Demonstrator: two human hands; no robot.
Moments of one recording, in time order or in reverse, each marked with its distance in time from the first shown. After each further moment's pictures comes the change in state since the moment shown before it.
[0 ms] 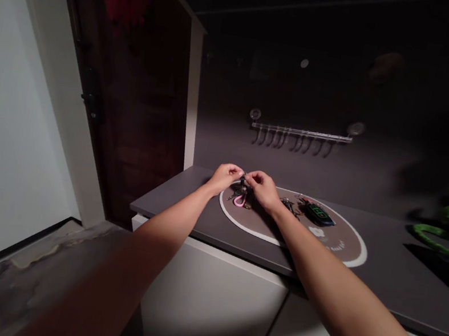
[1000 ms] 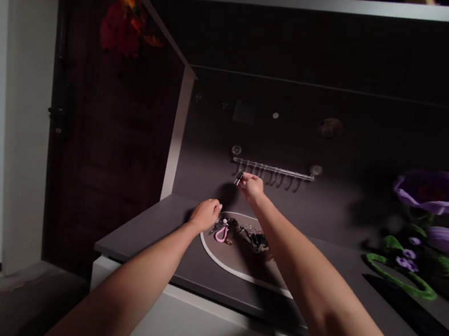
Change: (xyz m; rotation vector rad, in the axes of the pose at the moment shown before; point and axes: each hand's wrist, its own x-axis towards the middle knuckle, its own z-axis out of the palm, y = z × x) left_hand -0.005 -0.004 0.002 0.870 -0.013 0.163; right_hand 0.090 -0.049 -0.018 0.578 0.323 0.273
